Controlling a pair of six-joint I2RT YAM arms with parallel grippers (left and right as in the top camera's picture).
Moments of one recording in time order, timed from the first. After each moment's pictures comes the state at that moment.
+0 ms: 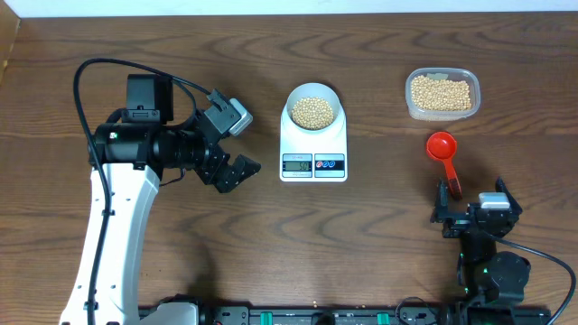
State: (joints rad) left arm -0.01 1.37 1.29 -1.12 0.65 0.73; right arm -0.06 0.01 0.01 -0.07 -0.02 -0.08
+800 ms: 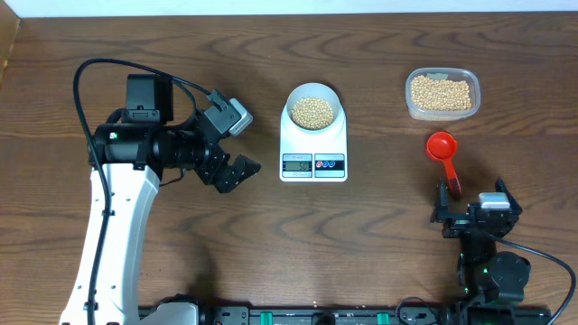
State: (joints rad) left arm -0.01 1.37 1.29 -1.12 0.65 0.73; right arm -0.06 0.01 0.01 -0.07 -0.02 -0.08
